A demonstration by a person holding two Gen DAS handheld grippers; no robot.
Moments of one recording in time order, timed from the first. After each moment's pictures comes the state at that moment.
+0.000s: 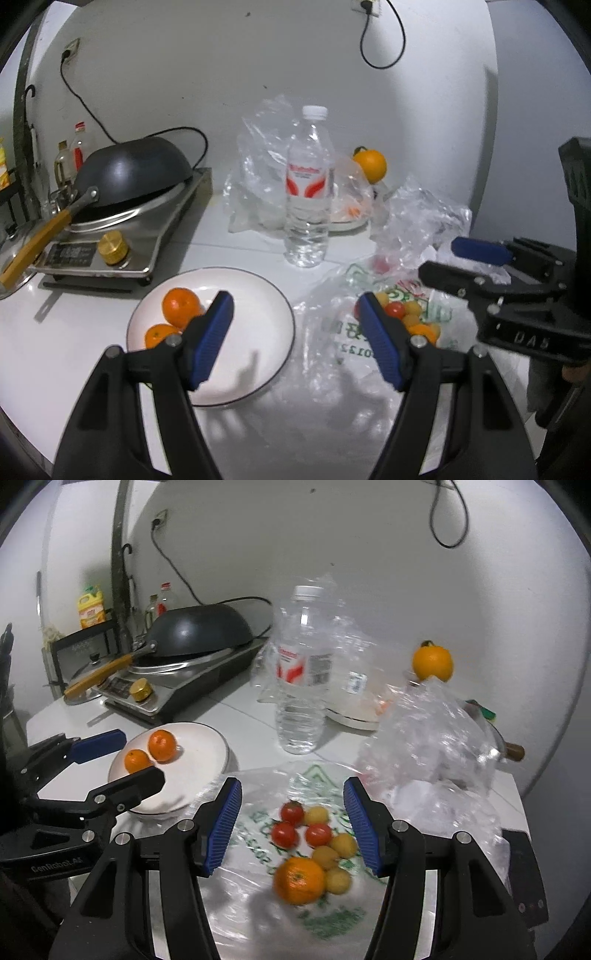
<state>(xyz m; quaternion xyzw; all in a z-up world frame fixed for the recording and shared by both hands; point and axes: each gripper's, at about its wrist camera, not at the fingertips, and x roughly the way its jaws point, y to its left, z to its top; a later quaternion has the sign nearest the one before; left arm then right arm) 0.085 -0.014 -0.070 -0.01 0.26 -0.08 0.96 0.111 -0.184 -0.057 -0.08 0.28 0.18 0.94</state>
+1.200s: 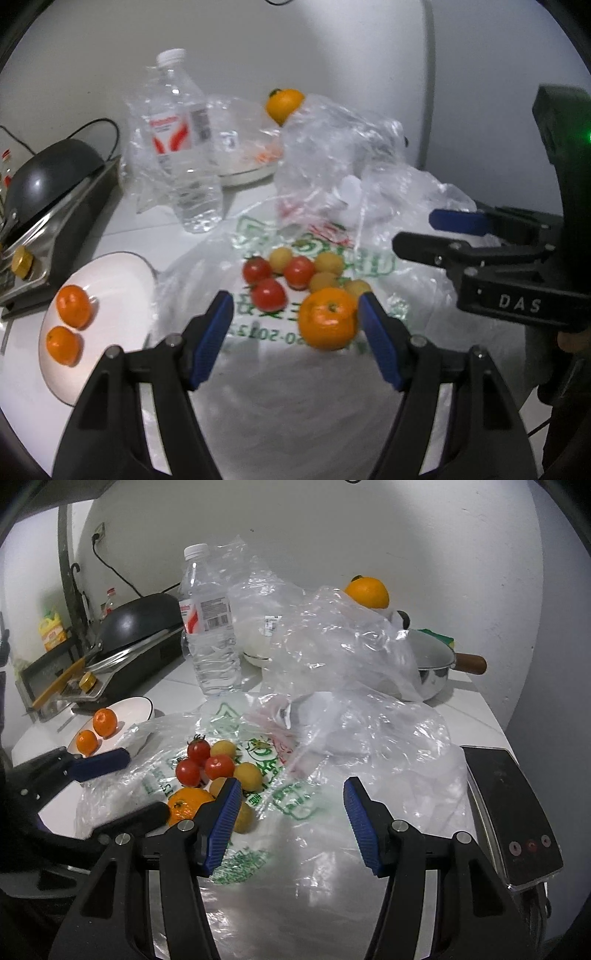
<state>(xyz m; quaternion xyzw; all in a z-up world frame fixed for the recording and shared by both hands) 0.106 -0.124 -0.112 0.08 0.33 -0.17 0.93 0.117 -0.278 -0.108 0.00 0.33 0.14 0.93</state>
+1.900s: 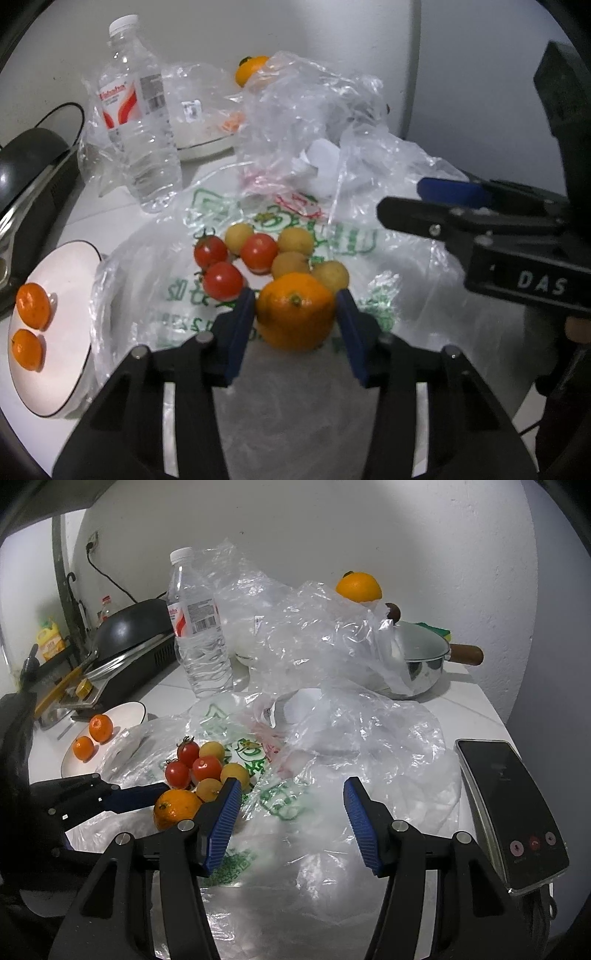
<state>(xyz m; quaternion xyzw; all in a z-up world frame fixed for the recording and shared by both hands) 0.127 -0.143 -0.134 0.08 0.38 -0.21 0.90 0.124 -0.287 -0.113 0.01 0.33 0.15 0.93</state>
